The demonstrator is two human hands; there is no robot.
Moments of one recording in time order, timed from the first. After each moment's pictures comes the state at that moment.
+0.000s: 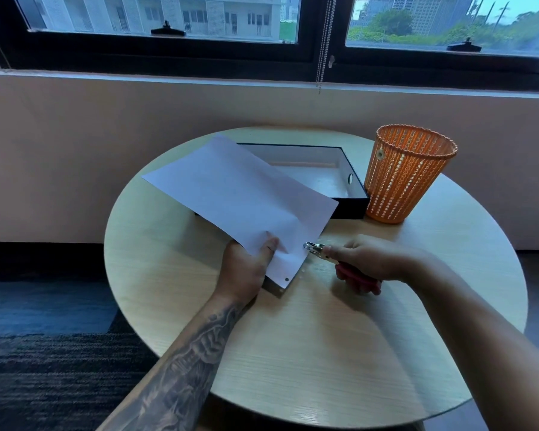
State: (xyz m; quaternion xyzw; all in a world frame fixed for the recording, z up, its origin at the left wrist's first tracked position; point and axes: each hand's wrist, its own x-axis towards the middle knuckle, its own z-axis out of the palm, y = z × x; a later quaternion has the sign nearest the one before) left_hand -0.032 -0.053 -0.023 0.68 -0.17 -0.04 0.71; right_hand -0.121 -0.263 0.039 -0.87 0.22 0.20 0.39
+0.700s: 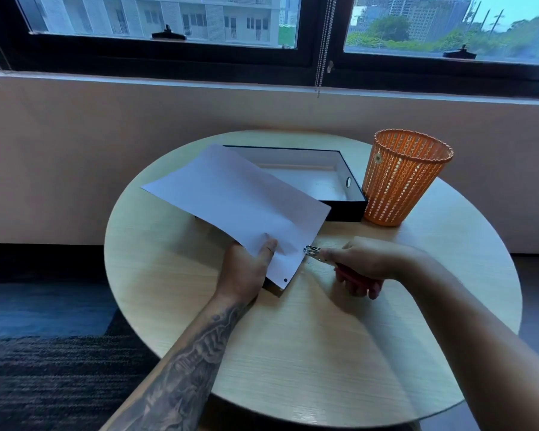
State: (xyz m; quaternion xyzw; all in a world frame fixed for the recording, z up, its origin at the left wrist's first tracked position) left_hand -0.028 -0.052 -0.025 0.72 -0.16 -0.04 0.68; right_hand -0.118 -0.254 0.050 -0.87 0.27 0.24 0.35
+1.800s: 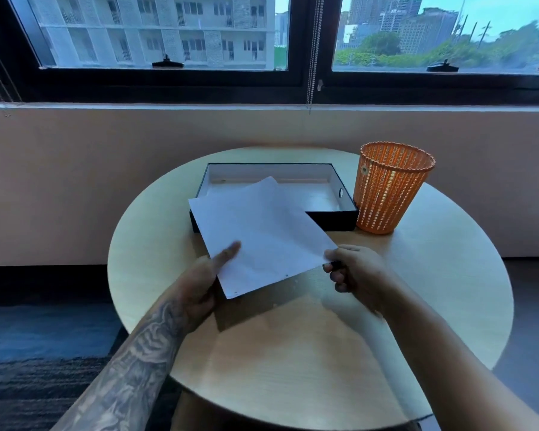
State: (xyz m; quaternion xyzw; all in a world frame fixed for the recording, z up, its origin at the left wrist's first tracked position) left_hand -0.021 0.003 0.010 0.52 -0.10 -0.34 0.78; right_hand -0.139 -0.237 0.030 -0.63 0.27 -0.05 0.72
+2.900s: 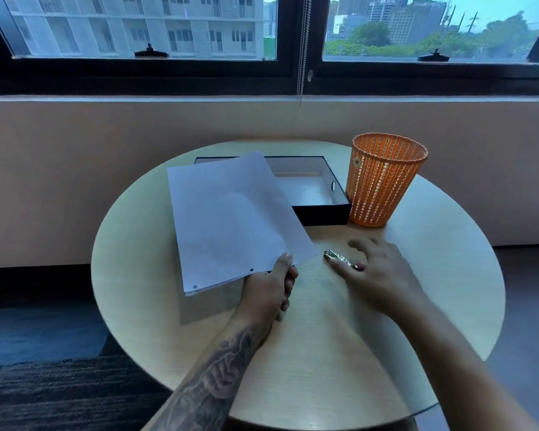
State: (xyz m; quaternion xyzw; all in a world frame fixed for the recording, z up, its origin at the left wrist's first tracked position) left_hand -0.086 -0.081 -0.001 0.65 -0.04 -0.29 0.70; right_hand -0.169 -0.260 0.015 -0.93 0.30 -0.11 0.20
